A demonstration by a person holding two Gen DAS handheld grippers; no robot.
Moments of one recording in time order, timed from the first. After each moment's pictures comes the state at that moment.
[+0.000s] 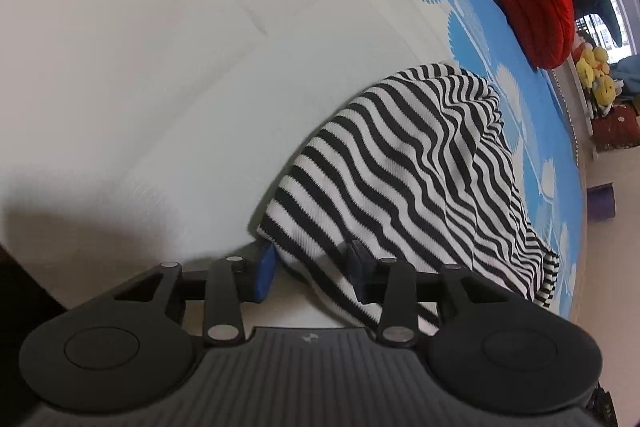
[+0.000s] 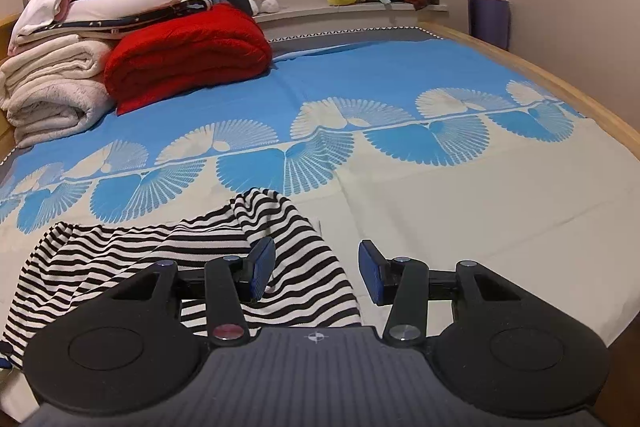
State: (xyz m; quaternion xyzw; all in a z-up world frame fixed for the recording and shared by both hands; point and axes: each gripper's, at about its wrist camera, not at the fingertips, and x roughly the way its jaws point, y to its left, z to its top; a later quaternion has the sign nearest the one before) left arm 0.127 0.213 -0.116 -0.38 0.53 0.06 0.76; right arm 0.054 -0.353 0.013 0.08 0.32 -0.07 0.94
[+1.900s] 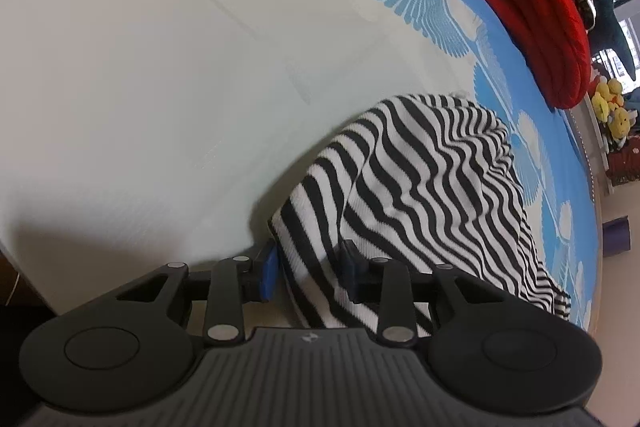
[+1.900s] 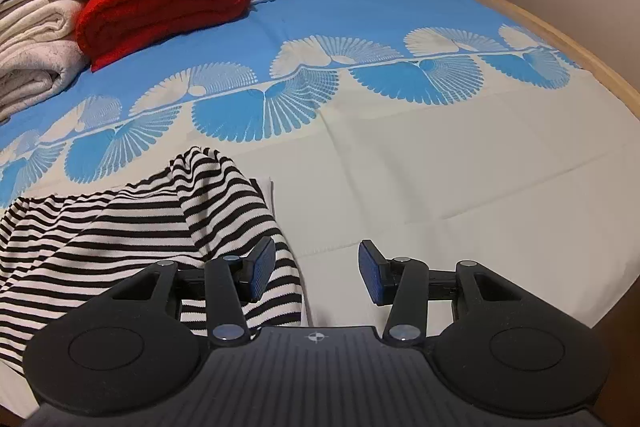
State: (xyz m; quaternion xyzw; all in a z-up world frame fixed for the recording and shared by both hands) left arm 0.128 0.247 -0.110 -0.37 0.50 0.12 0.78; right arm 0.080 -0.364 -0.018 0.09 0.41 -0.08 0.91
